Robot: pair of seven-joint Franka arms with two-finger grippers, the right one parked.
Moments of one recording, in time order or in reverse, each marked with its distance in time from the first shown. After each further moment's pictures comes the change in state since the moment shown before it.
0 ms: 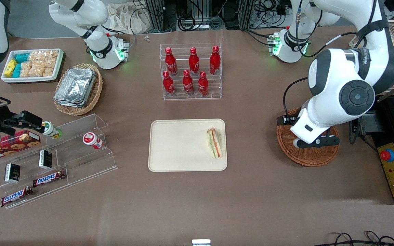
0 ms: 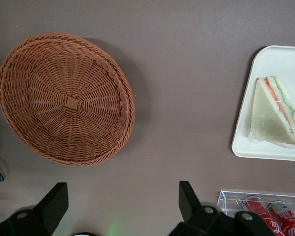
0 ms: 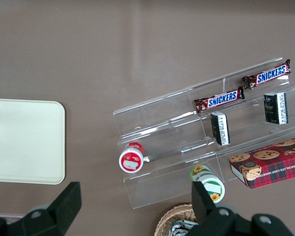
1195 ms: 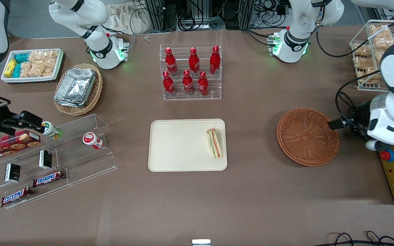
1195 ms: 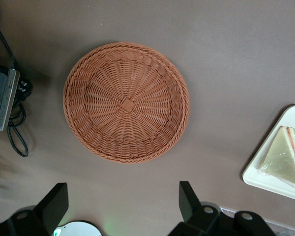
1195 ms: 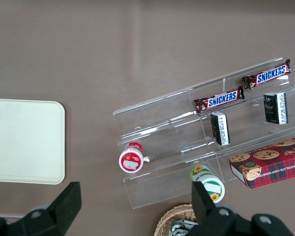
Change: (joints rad) arm 0.191 -0.006 0.128 0.062 -0.068 -0.106 0.018
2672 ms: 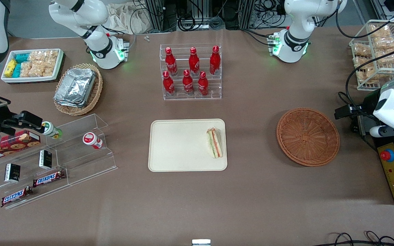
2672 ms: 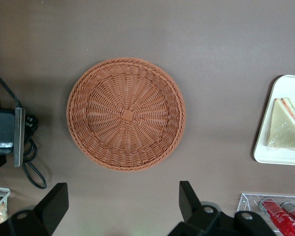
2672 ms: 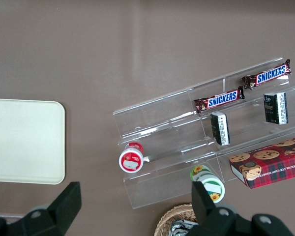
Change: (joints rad) arm 0.764 -0.270 -0.973 -0.128 0.308 0.148 0.042
